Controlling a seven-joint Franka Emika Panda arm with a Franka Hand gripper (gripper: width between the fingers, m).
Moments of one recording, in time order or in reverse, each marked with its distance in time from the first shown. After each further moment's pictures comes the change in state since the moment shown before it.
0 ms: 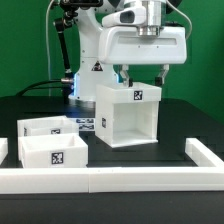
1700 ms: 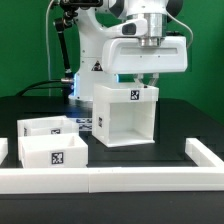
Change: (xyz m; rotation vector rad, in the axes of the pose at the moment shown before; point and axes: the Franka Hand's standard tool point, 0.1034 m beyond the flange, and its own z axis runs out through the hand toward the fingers) arm -0.008 -0.008 0.011 0.009 -0.007 0.021
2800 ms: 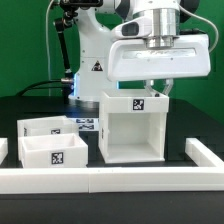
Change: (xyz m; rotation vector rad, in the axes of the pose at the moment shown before) arm 0.112 0.040 0.011 0.018 0.077 0.243
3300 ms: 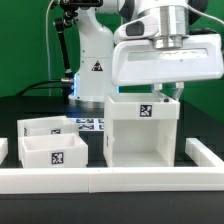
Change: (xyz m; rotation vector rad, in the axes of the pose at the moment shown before) arm 0.048 -0.012 0.009 0.015 0.059 0.020
